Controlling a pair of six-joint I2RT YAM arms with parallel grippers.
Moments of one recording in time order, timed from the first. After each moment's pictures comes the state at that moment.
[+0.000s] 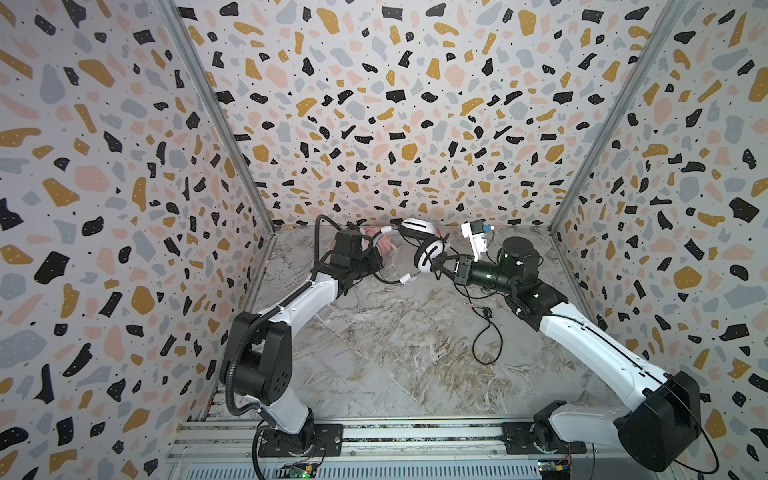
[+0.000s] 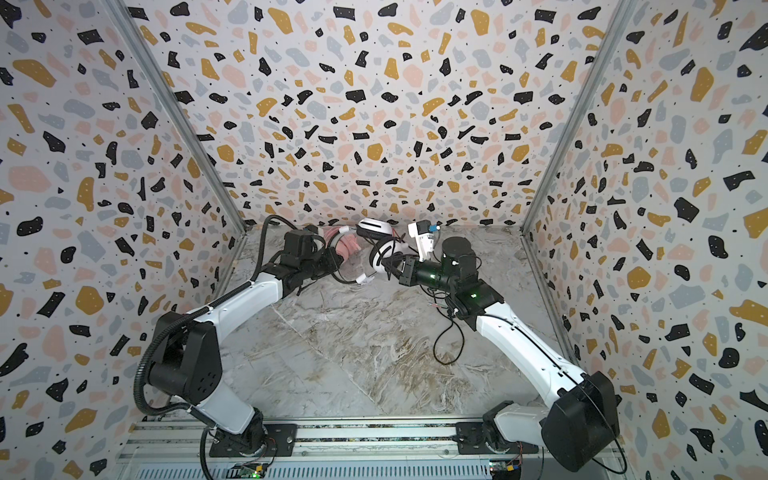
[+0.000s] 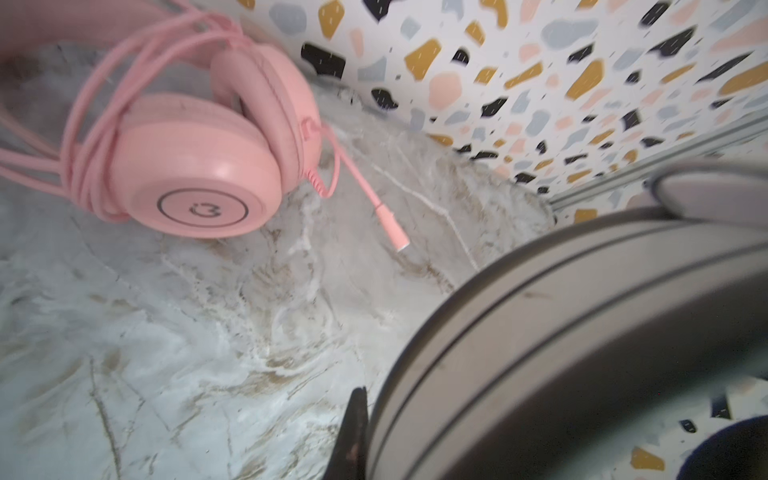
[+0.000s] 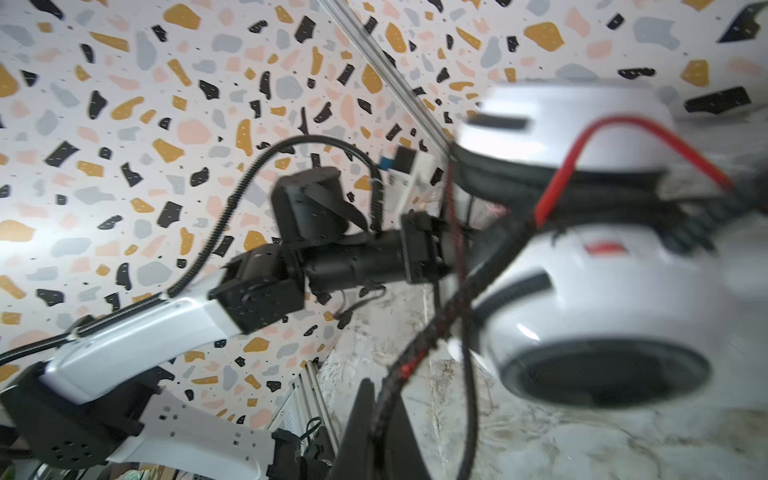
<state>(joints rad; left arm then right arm) -0.33 1.60 1.19 -0.12 0.23 -0.67 0.52 1.26 1.04 0.01 -0.60 0.65</state>
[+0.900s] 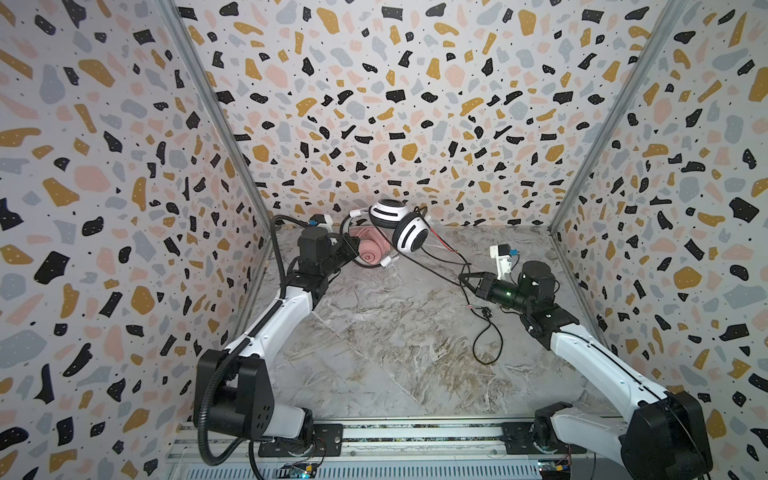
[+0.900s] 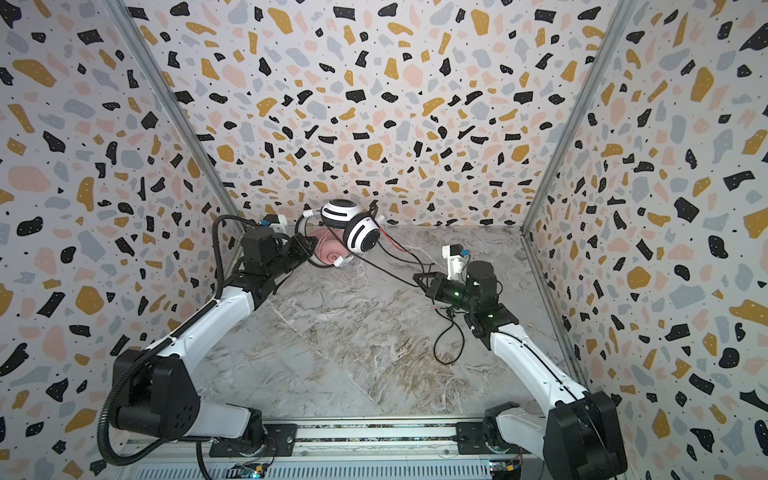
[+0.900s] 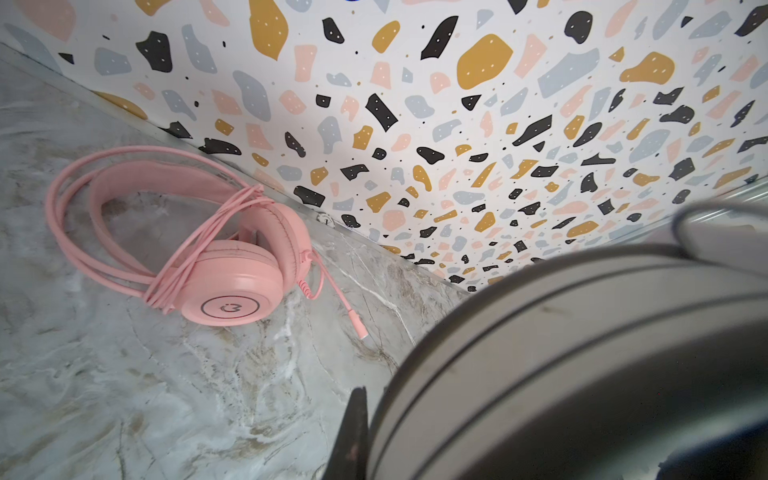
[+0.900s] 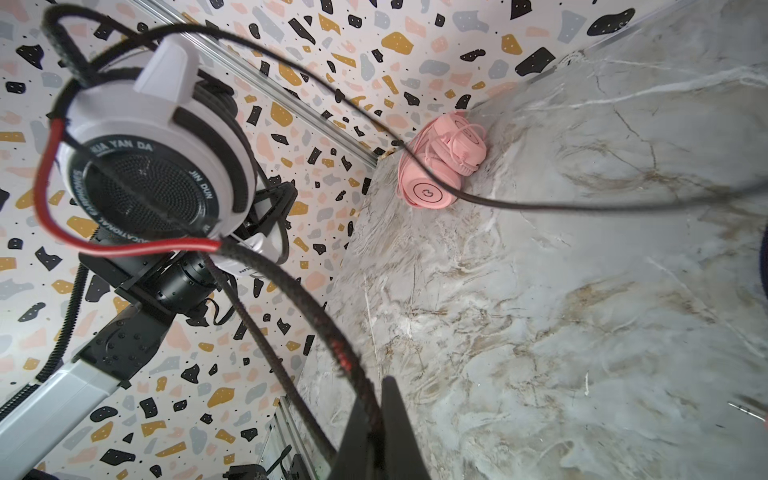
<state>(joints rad) -0.18 1.41 1.08 0.04 0.27 -0.74 0.31 1.15 0.75 0.18 -0.62 0.79</state>
